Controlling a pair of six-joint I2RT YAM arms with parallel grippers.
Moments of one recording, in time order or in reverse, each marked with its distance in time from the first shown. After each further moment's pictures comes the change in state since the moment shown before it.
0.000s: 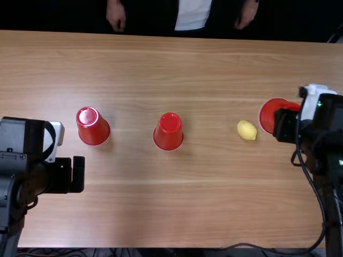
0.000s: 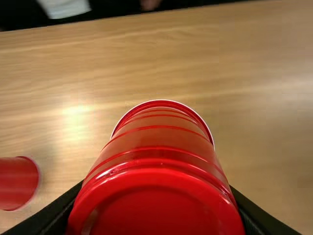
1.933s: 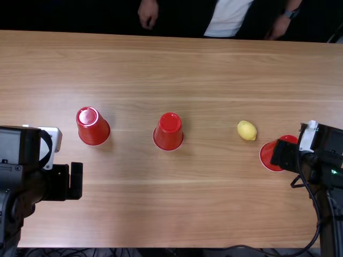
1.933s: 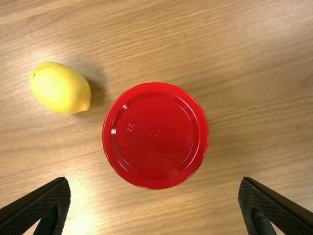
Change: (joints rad) left arm 0.000 -0.045 -0.006 -0.013 0.000 0.000; right arm -0.156 -0.011 -0.359 0.105 0.003 -0.021
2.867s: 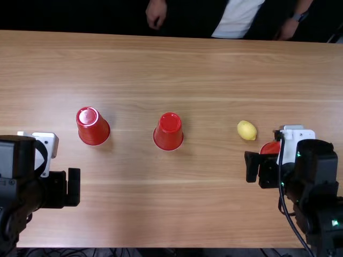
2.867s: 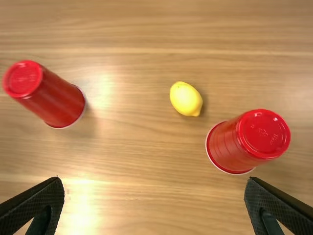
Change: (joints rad) left arm 0.000 -0.060 -0.007 0.002 0.001 -0.001; right arm 0.364 -0.309 0.189 -0.270 -0.009 0.037
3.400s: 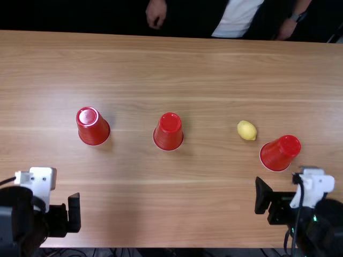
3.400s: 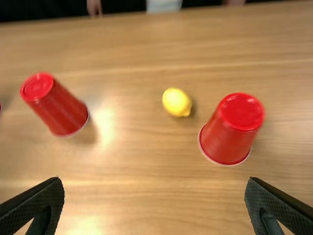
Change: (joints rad) left arm 0.000 -0.401 -0.439 0.275 -0.001 -0.001; right arm -0.065 -0.431 -0.251 0.055 -0.003 0.043
